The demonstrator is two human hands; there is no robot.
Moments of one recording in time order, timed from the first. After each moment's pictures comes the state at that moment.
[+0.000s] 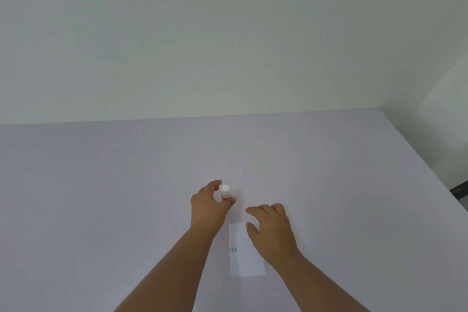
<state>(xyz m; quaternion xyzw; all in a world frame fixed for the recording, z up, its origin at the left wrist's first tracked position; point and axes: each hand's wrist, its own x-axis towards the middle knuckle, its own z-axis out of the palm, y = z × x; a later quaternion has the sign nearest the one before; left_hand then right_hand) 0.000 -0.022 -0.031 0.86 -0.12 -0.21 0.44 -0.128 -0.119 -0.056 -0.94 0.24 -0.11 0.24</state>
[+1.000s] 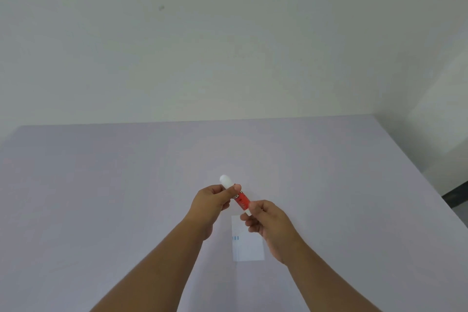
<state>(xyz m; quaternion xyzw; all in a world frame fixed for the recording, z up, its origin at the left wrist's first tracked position) -0.021 0.010 0.026 0.69 -0.07 -0.39 0.61 -0.148 -0.097 0.006 -0.57 0.29 -0.06 0.77</state>
